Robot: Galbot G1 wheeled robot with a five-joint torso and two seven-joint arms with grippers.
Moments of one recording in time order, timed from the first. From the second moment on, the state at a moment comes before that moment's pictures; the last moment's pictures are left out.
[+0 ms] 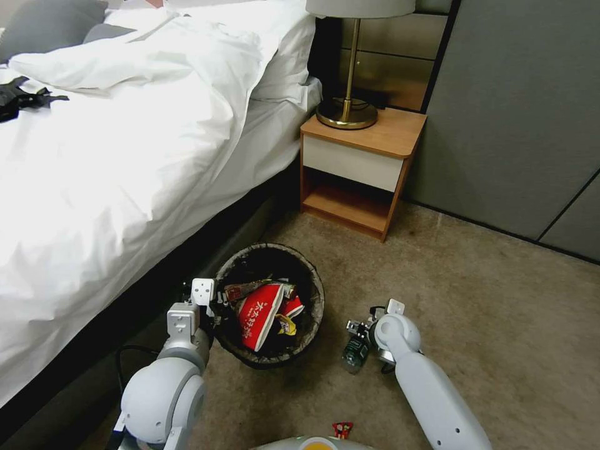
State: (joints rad) left arm 1.53 -1.37 -0.46 -2.26 -0.16 0.67 -0.21; right arm -1.01 1.42 0.25 1.27 1.03 -0.67 0.65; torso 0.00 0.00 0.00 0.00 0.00
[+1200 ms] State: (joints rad) left arm 1.51 -1.37 -0.45 -2.24 -0.17 0.66 -0.21; right arm -1.16 1.40 0.25 1.47 0.97 -0.67 0.58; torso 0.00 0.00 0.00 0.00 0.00
